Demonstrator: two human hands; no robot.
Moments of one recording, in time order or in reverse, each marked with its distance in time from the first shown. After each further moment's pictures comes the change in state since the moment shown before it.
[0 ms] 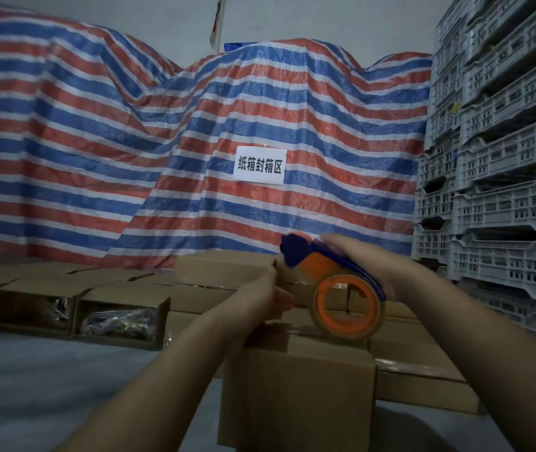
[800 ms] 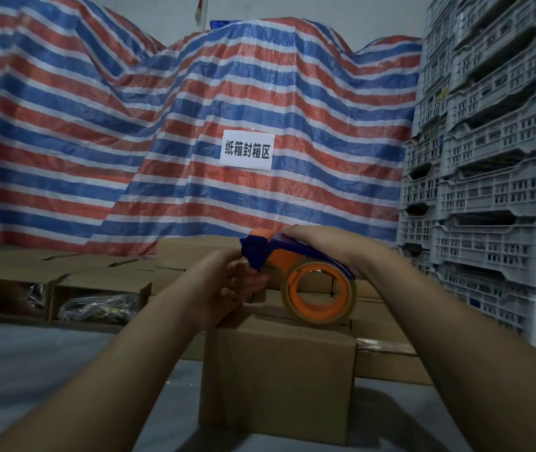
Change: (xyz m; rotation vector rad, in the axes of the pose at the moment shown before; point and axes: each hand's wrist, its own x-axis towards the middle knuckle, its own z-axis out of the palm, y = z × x) left_hand -0.008 0.005 -0.013 -0.547 -0.020 -0.099; right_hand -0.006 -0.015 0.024 -0.232 -0.040 0.013
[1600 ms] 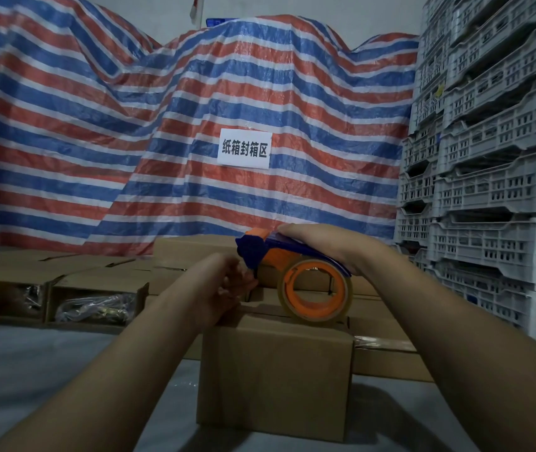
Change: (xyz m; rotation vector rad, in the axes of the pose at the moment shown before) left_hand -0.002 -0.003 0.005 0.104 0.203 -0.025; right_hand 0.007 0.003 -0.003 -0.012 -0.039 -0.002
